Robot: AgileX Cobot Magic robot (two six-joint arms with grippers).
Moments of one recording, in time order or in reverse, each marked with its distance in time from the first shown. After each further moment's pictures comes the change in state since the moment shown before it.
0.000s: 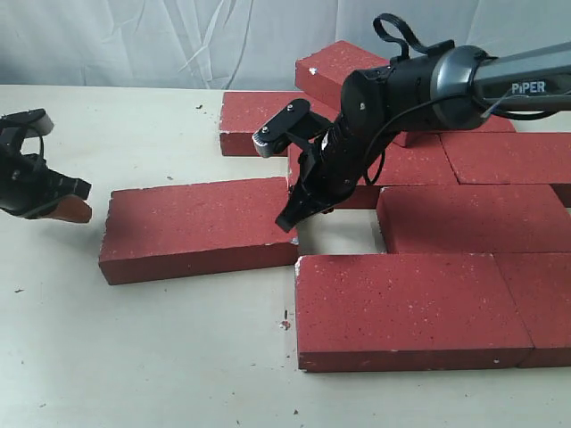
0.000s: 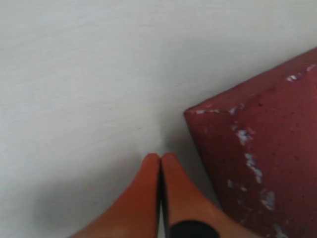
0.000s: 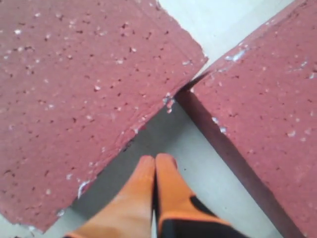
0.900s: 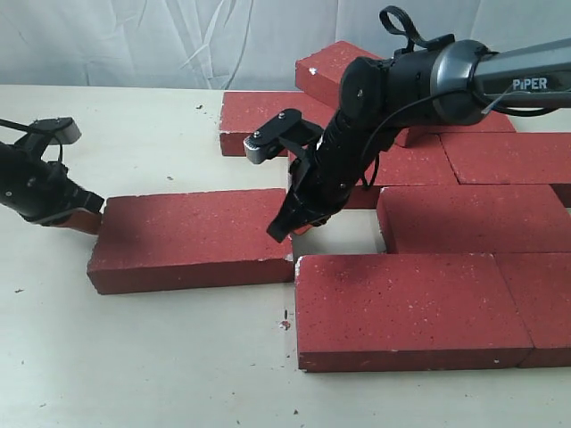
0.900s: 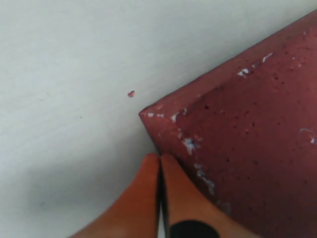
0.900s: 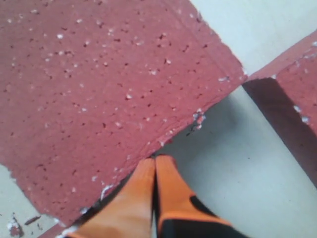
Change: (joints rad) left arm -0.053 0.004 -0.016 0.075 0.086 0.015; right arm 0.011 -0.009 -0.014 0.178 0.138 -0.129
